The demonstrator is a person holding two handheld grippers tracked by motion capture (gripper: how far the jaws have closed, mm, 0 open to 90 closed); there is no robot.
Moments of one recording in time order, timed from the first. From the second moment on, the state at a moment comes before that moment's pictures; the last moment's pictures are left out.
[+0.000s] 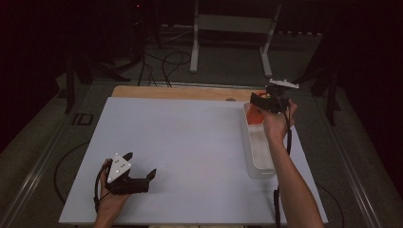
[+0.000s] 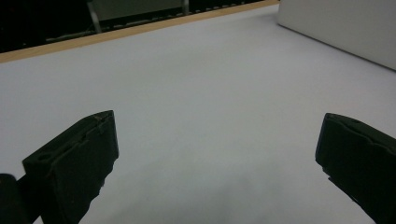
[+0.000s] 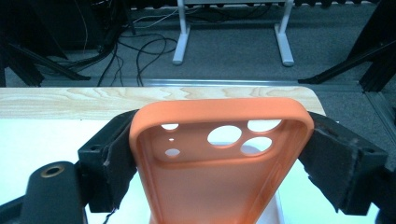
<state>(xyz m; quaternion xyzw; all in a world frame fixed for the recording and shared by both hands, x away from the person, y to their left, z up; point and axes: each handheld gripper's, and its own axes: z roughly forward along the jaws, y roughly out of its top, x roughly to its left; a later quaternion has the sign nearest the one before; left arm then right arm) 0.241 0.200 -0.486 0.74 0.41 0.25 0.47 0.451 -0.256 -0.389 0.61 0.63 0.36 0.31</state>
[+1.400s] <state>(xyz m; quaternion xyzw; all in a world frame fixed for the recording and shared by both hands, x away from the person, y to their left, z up) 0.241 0.201 -0.485 0.74 0.41 0.25 0.47 0.460 -0.254 -0.413 0.63 0.63 0.34 0.31</state>
